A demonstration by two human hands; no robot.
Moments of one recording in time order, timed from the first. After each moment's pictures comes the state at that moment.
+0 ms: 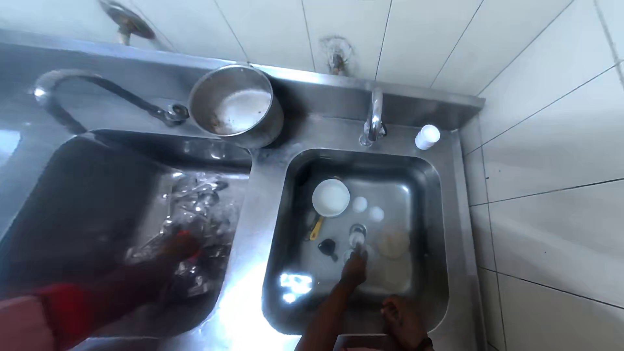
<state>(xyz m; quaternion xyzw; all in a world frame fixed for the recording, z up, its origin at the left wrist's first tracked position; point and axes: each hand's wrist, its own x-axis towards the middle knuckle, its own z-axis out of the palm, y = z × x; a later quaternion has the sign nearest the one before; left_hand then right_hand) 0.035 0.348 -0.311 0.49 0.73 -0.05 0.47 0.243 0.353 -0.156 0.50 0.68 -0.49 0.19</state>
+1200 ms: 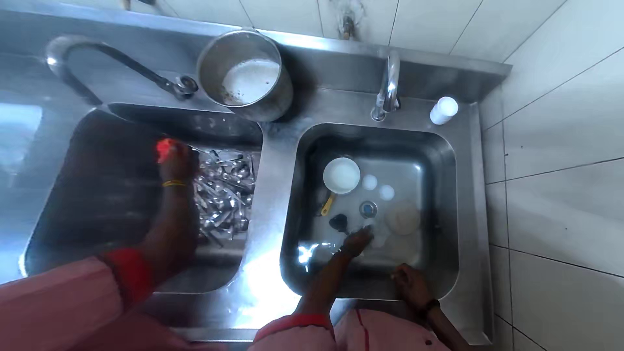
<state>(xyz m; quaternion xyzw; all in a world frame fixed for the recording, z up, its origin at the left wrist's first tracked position) -0.008 0.329 -0.307 0.60 0.64 -0.02 0.48 0.233 0.362 -0.158 0.52 0.66 -0.50 0.21</state>
